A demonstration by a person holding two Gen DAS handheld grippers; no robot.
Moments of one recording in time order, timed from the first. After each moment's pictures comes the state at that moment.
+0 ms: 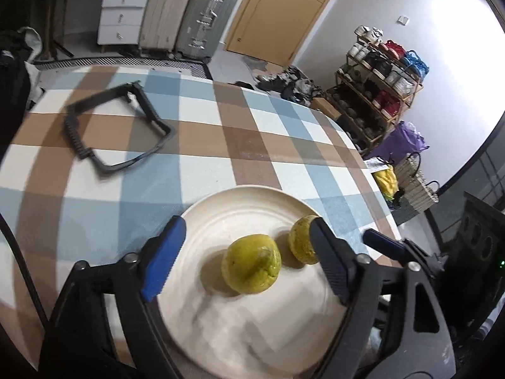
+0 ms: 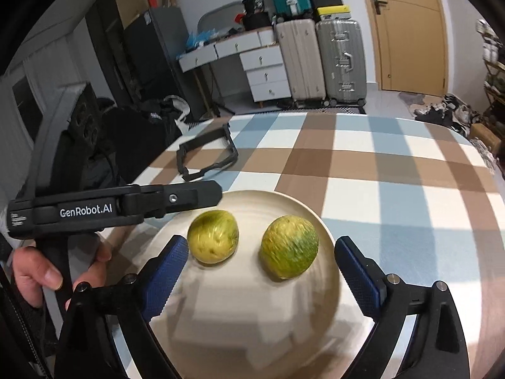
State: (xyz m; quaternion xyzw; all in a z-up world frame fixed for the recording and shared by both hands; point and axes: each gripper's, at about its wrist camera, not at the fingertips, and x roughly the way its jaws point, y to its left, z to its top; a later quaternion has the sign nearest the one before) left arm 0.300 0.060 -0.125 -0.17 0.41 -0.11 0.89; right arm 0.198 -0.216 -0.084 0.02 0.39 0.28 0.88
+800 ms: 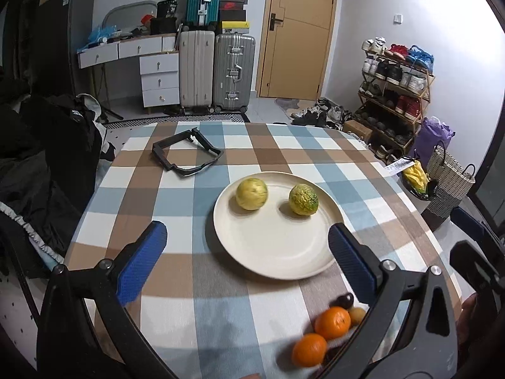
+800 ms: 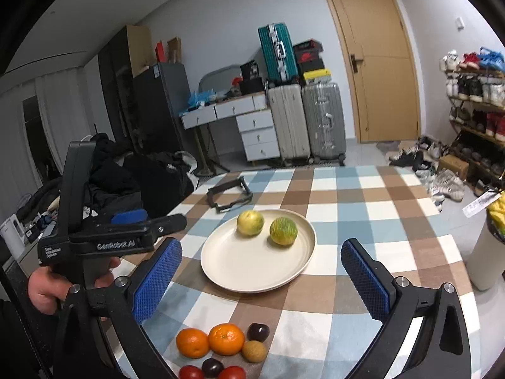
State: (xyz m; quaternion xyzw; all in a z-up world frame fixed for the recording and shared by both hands) left arm 0.095 0.038 -0.049 -0.05 0.32 -0.01 0.95; right arm 0.019 -0.276 -0.005 0.05 0.24 0.25 0.94
